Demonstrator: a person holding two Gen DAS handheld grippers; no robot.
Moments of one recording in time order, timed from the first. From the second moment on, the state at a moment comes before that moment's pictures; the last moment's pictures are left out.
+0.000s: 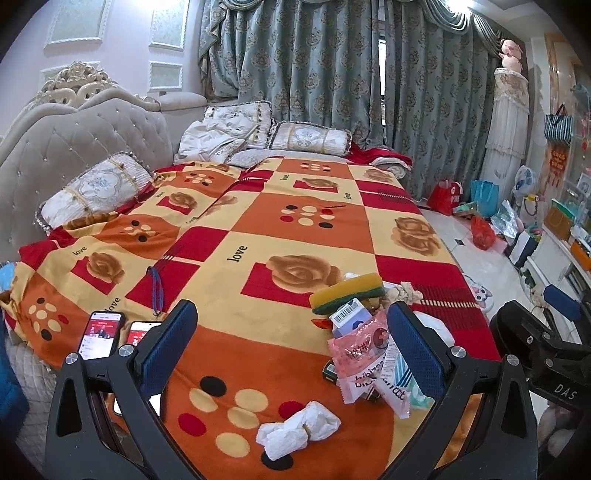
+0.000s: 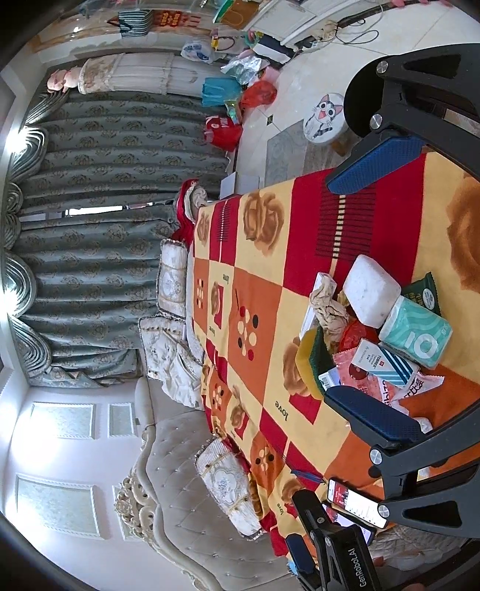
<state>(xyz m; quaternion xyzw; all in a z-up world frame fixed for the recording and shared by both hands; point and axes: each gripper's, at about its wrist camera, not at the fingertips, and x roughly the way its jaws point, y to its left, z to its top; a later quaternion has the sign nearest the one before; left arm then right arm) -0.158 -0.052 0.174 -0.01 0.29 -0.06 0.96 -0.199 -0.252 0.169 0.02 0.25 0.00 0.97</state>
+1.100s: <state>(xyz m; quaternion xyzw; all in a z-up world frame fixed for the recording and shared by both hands) -0.158 -0.061 0.156 0.00 0.31 -0.07 0.95 -0.199 -0.259 0.158 0.03 0.27 0.02 0.96</state>
